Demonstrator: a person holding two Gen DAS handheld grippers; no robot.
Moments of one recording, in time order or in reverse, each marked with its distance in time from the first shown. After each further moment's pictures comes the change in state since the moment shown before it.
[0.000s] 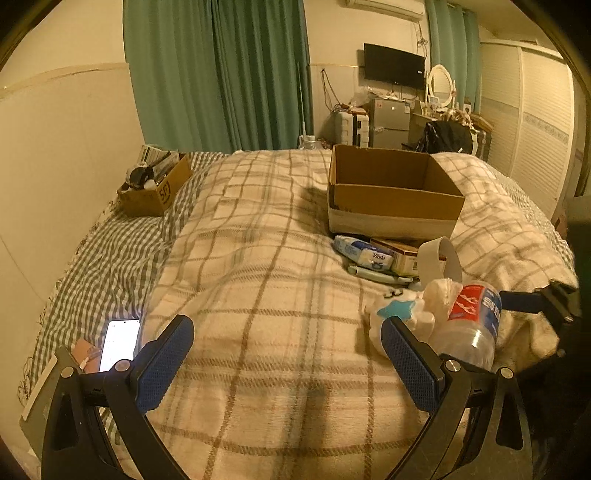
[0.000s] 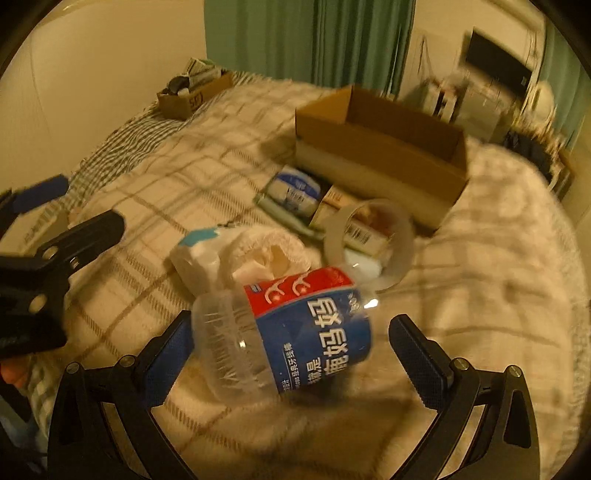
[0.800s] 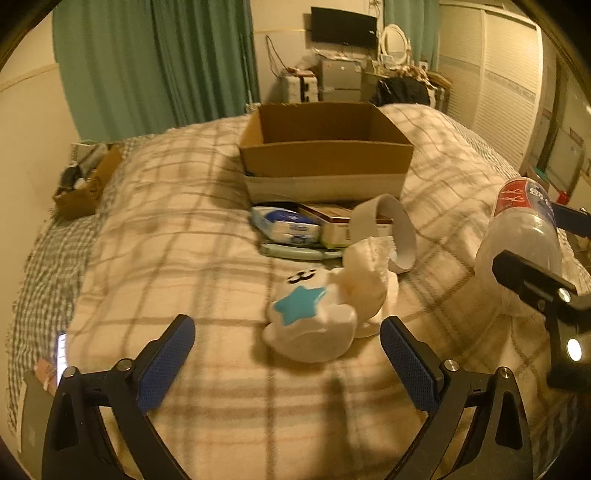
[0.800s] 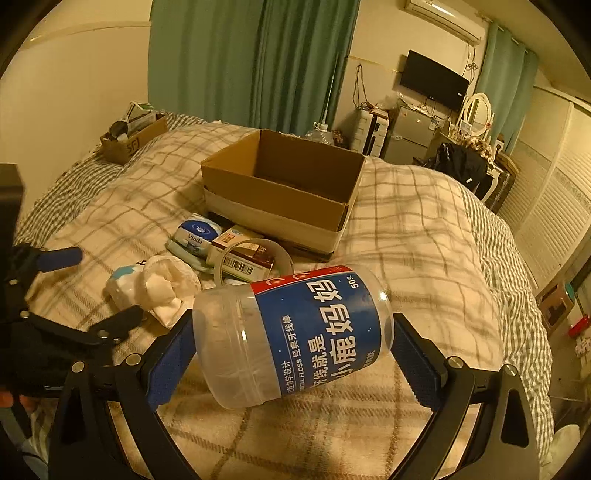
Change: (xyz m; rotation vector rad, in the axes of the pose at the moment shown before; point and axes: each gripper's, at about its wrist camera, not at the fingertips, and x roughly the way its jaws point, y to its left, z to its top) left arm 0.046 -0.067 0.006 0.137 0.143 -0.160; right arm -0.058 -0.045 0.002 0.071 -0.144 -0.247
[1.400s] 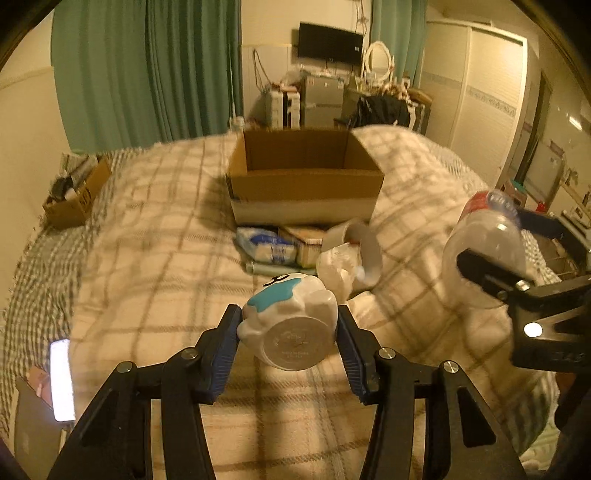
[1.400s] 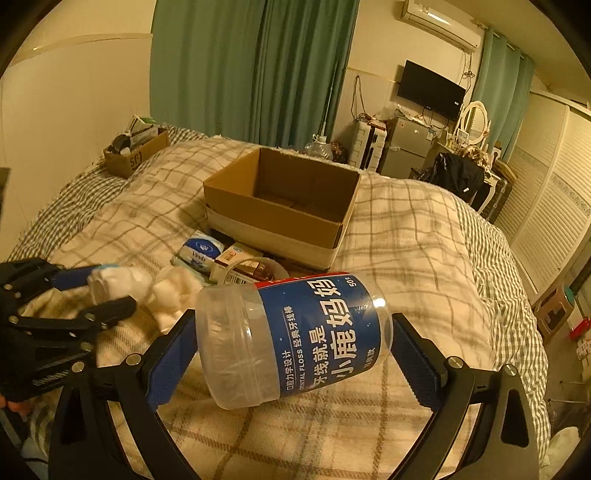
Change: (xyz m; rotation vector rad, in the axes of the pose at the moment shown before) left arm -0.044 0.005 0.009 -0.010 -0.083 -0.087; right arm -0.023 -0.007 0.005 0.003 -0.057 -0.006
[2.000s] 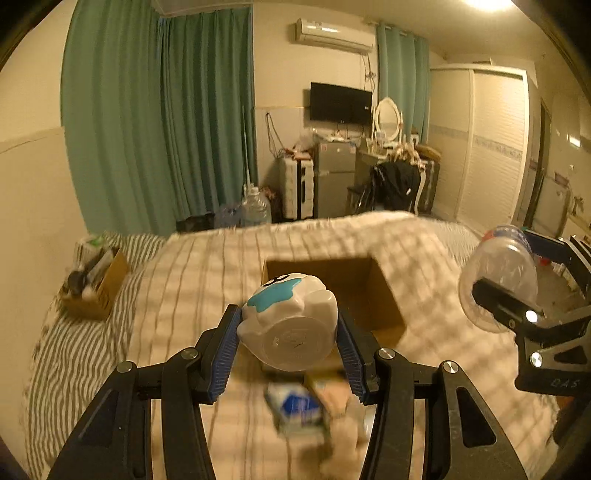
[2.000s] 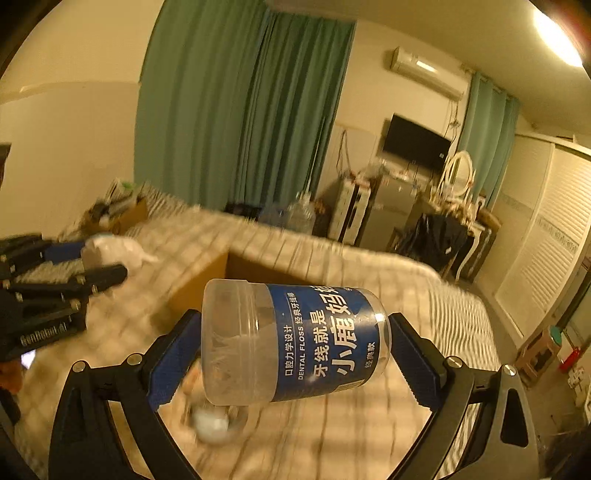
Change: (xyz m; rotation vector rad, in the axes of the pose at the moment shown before) left arm -0.010 0.027 0.162 -0.008 -0.230 0.041; right arm -0.014 -0.036 0.136 -0.022 -0.216 -0.067
